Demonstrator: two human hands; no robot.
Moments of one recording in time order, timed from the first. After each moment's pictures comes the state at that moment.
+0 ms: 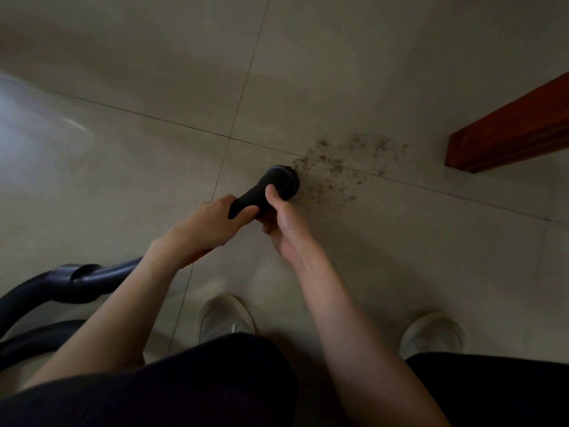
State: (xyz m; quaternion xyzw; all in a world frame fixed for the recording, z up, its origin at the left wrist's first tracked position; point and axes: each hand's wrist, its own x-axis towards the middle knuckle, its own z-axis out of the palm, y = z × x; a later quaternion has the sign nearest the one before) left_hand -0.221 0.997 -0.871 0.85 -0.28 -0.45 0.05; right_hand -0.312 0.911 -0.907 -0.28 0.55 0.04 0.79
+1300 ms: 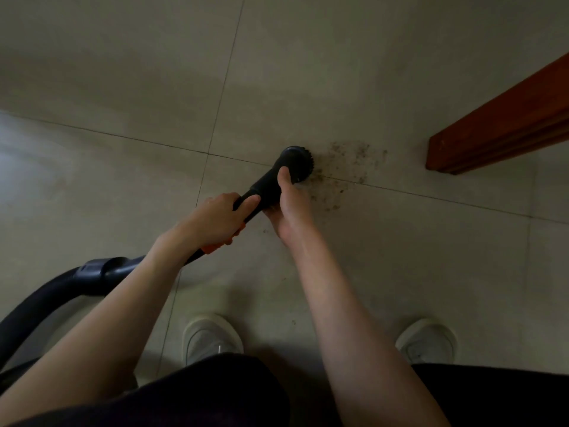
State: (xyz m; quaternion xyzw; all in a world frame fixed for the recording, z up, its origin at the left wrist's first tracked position) left_hand -0.222 0.945 -0.866 0.83 -0.28 -0.47 0.06; right_hand -0.301 0.859 -0.887 -0.20 0.57 -0.08 0.80
